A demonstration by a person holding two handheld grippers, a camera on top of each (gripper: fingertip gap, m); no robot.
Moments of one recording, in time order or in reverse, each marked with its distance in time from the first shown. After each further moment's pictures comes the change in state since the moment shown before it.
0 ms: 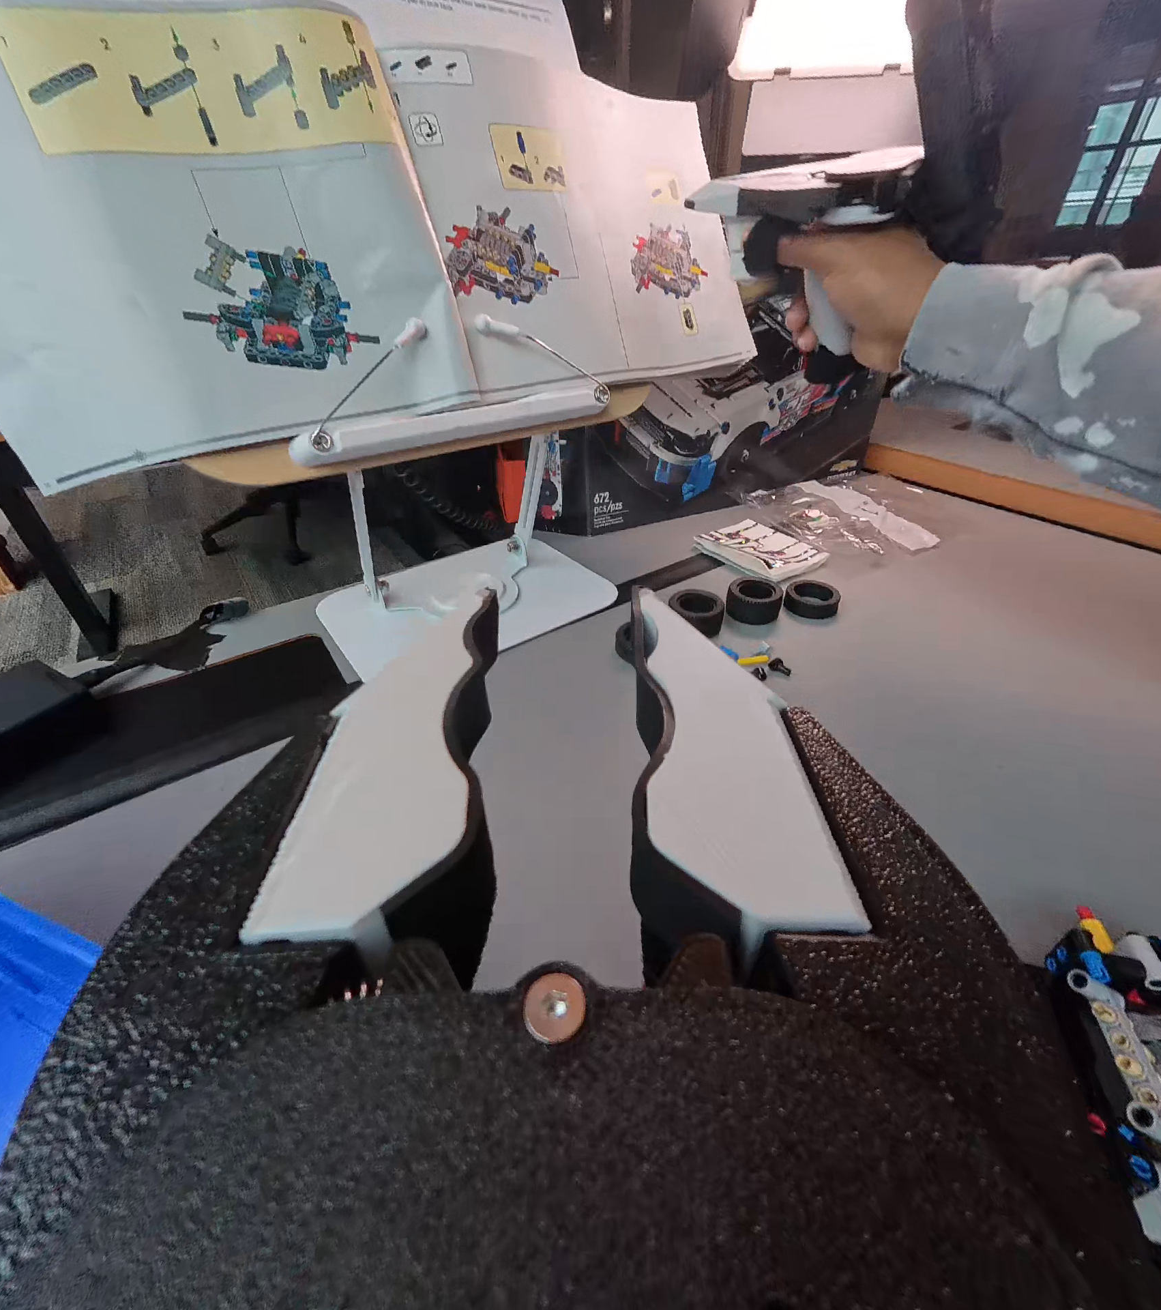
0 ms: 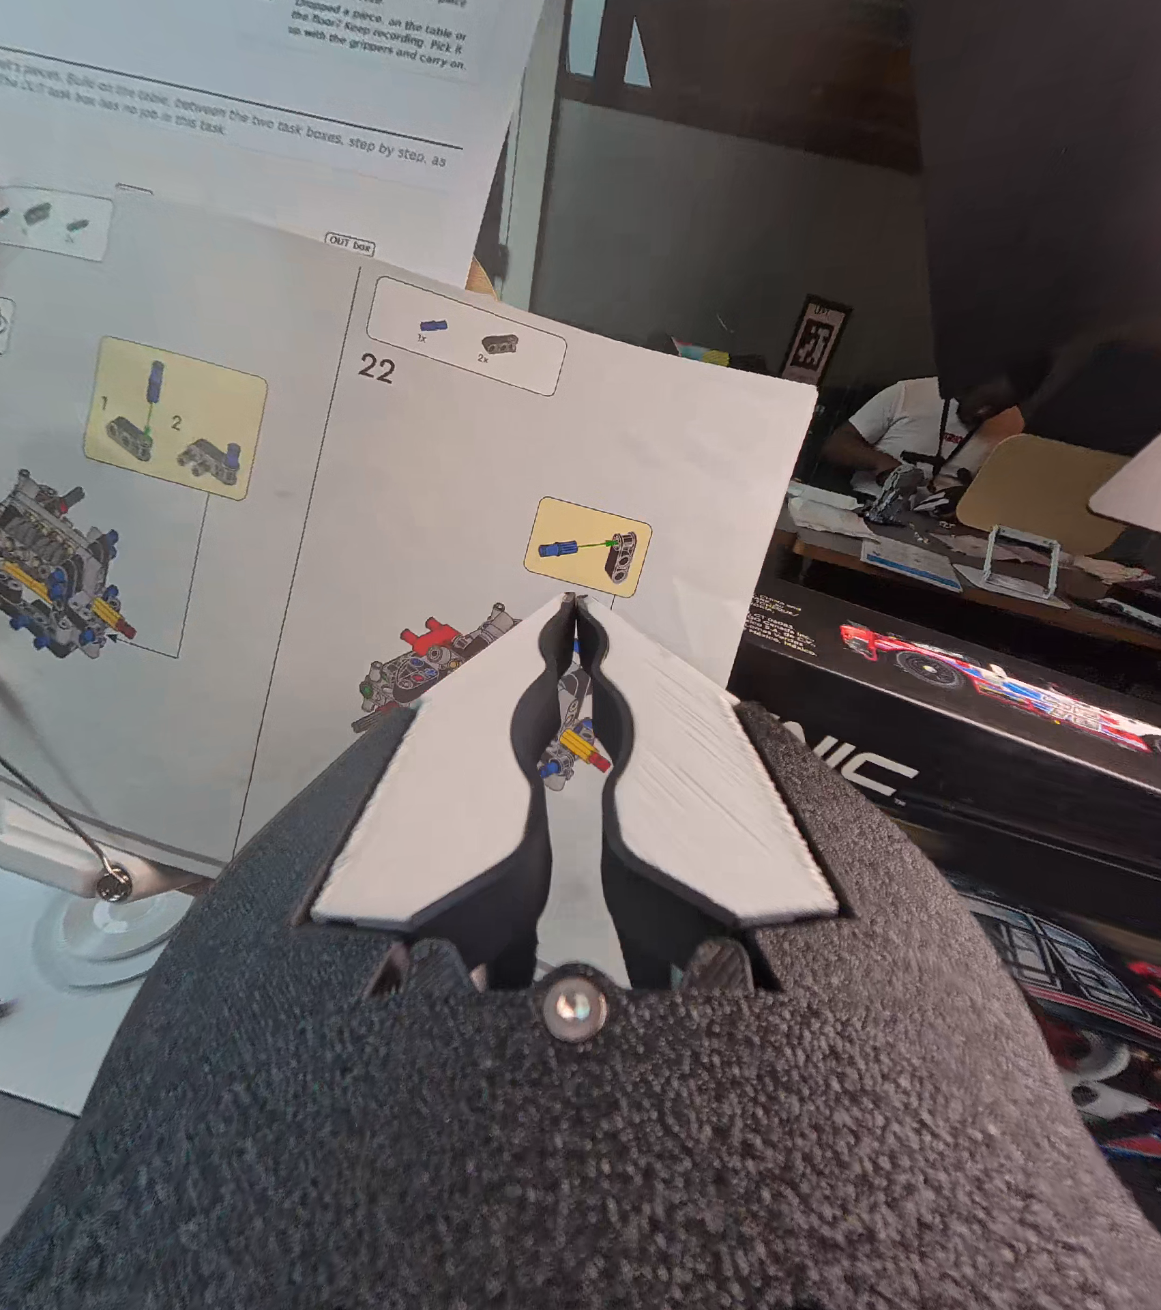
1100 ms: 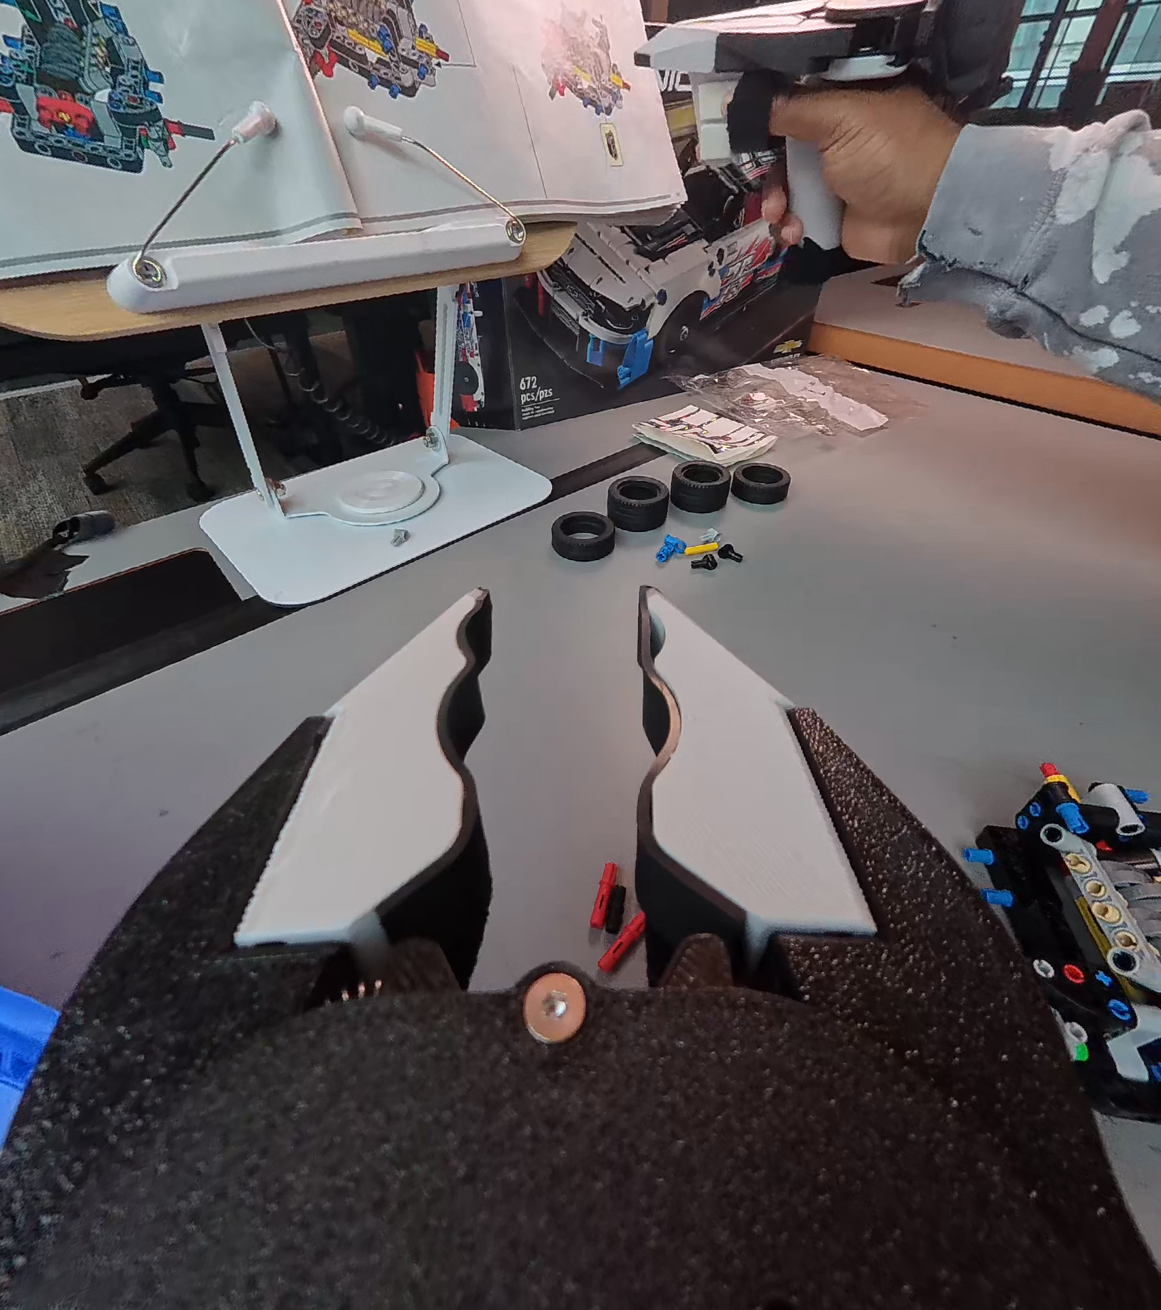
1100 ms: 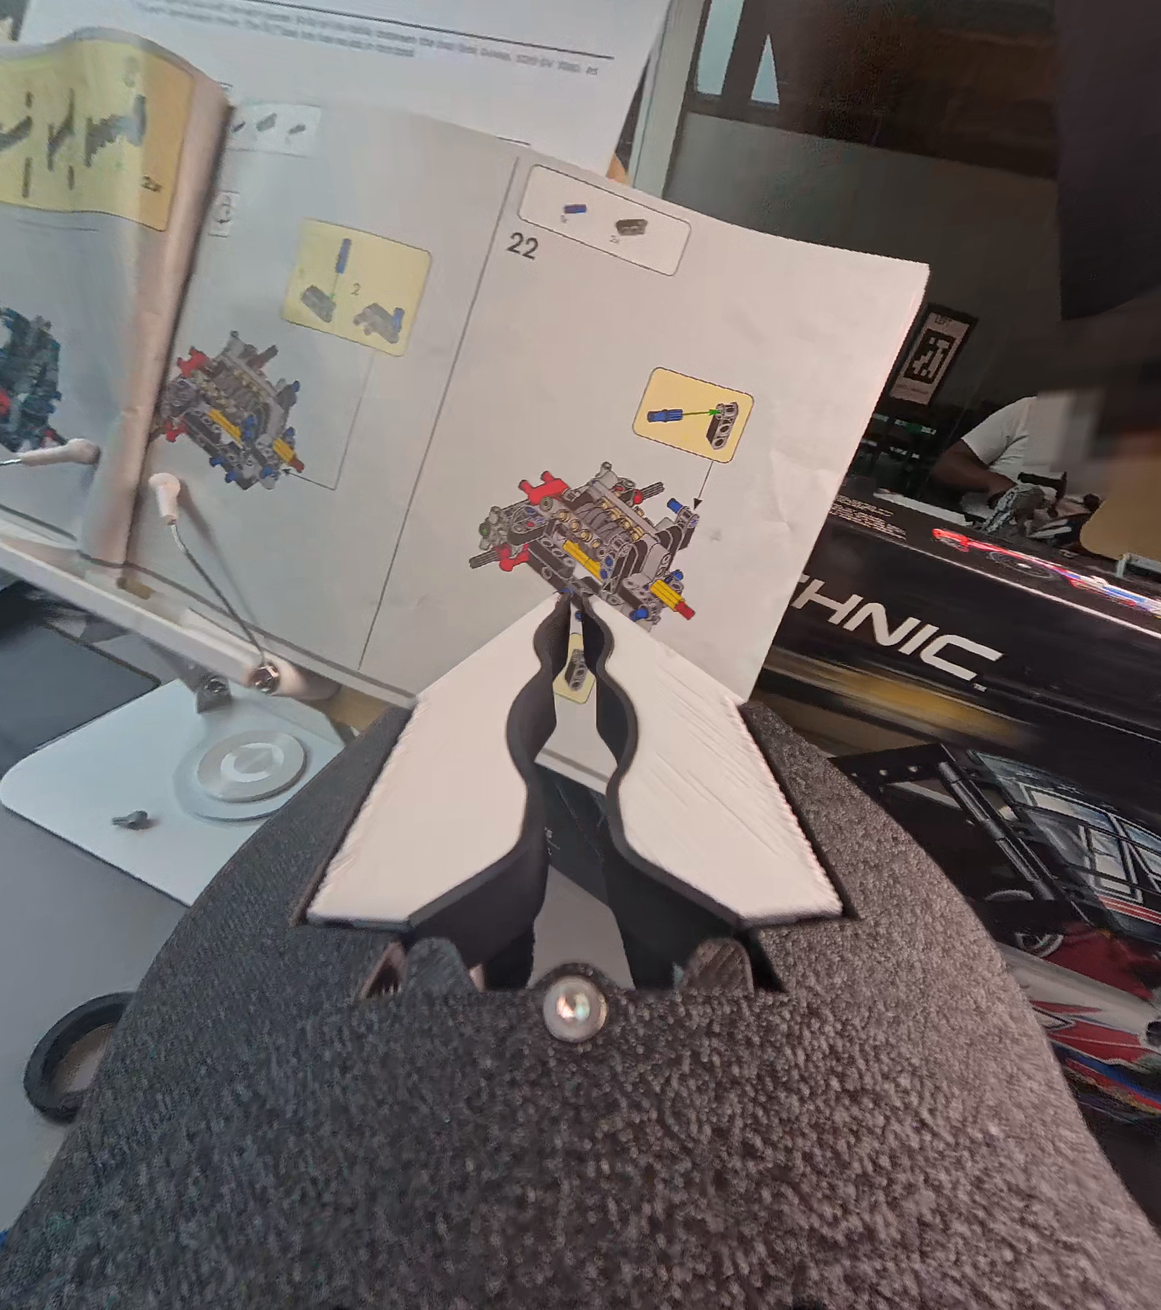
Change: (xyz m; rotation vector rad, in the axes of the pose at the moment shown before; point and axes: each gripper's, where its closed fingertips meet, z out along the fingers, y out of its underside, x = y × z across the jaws) left arm 0.022 0.051 0.006 -0.114 0.118 -0.002; right arm -0.025 0.030 -0.040 0.022 -0.164 -0.015
